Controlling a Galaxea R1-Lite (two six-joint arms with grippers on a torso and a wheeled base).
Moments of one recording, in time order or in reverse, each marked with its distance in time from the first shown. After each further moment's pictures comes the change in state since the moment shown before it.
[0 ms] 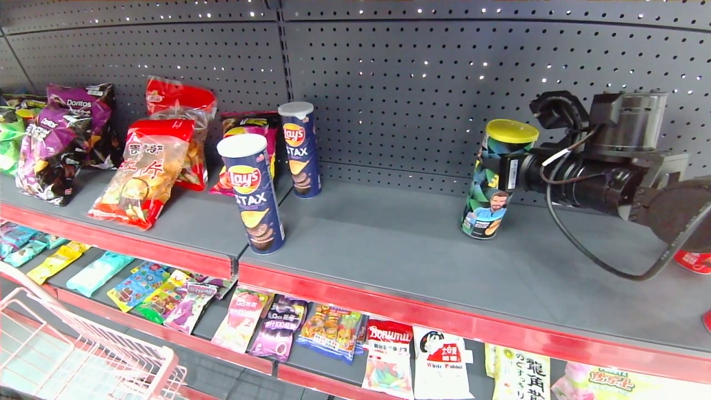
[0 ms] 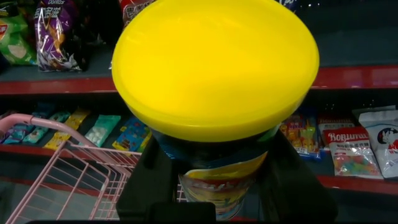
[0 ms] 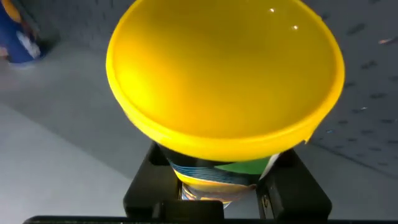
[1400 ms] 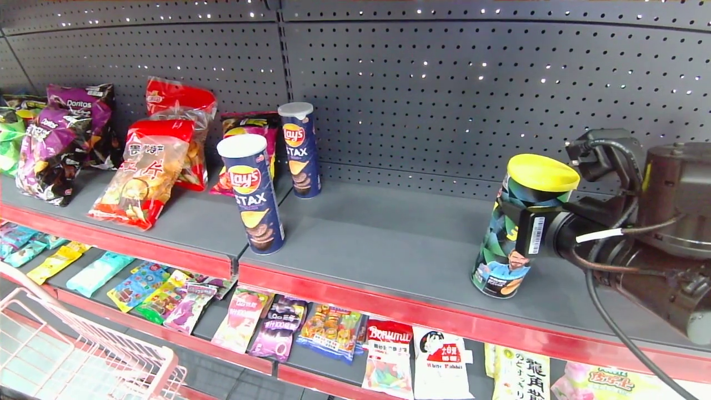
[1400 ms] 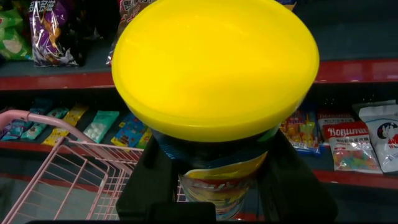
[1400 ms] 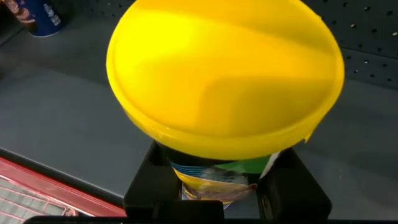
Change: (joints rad) left arm 0.000 0.006 0.014 0.001 -0.001 0.000; right arm 0.363 -0.275 0.337 -0.001 -0.476 0.148
